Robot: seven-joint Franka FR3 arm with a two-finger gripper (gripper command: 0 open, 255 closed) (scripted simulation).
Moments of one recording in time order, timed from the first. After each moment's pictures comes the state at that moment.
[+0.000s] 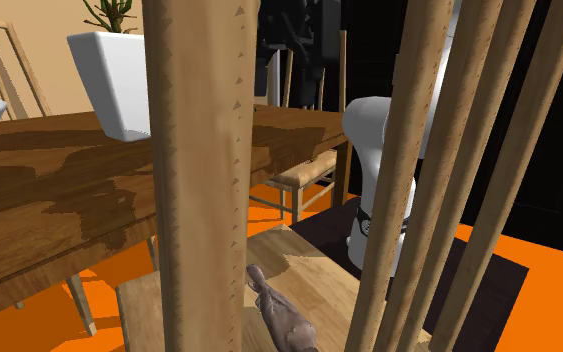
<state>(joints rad) 0.02 -0.80 0.04 -2.44 -0.01 1.70 0.05</state>
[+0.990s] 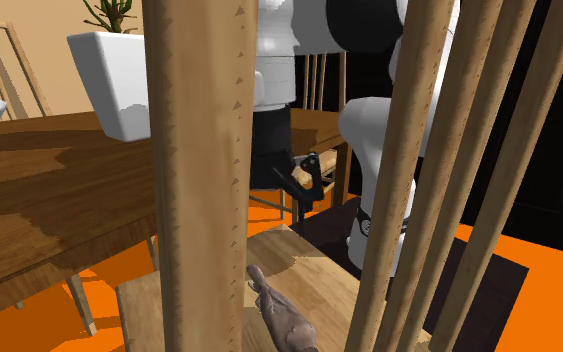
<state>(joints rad) 0.25 -0.56 -0.19 -2.68 -0.08 2.10 -0.71</state>
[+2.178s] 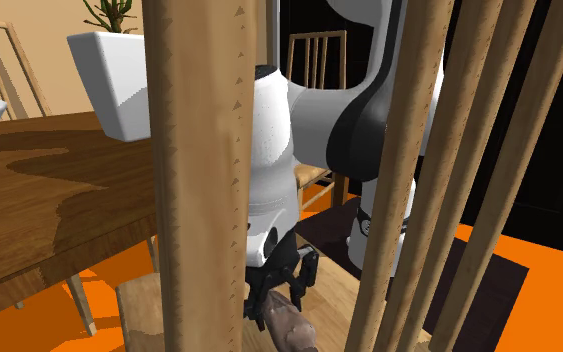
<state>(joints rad) 0.42 -0.19 -0.32 -2.78 -0.03 2.49 -1.22</state>
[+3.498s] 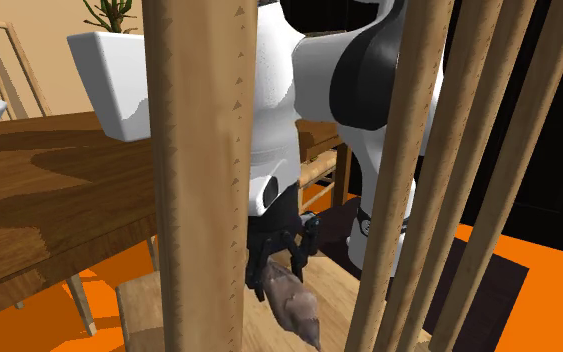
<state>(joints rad) 0.39 -0.35 -0.29 -2.74 -0.08 2.30 -1.17</state>
